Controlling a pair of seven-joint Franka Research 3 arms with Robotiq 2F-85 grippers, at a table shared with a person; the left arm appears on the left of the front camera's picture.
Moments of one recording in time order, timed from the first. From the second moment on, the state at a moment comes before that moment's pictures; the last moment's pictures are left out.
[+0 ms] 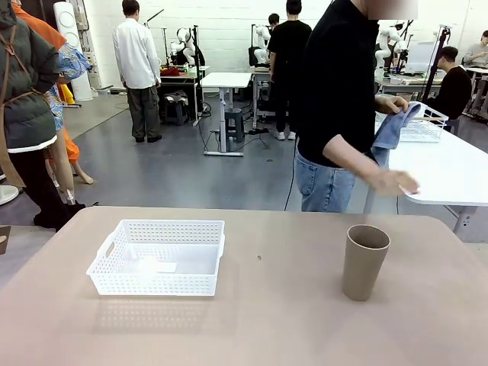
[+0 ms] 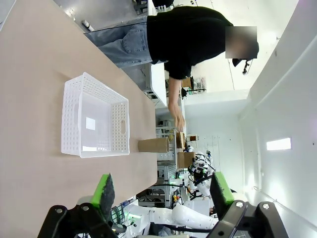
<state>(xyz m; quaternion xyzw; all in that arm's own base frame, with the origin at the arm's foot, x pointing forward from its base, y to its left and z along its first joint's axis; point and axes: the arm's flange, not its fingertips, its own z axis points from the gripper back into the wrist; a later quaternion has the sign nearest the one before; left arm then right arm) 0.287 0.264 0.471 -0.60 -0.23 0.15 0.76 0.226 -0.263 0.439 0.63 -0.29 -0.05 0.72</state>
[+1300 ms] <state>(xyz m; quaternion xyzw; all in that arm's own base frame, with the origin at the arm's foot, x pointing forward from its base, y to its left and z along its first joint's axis) 0.364 0.053 0.490 -0.24 -0.07 0.05 0.97 0.309 -0.120 0.357 0.48 -0.20 0.29 0.80</state>
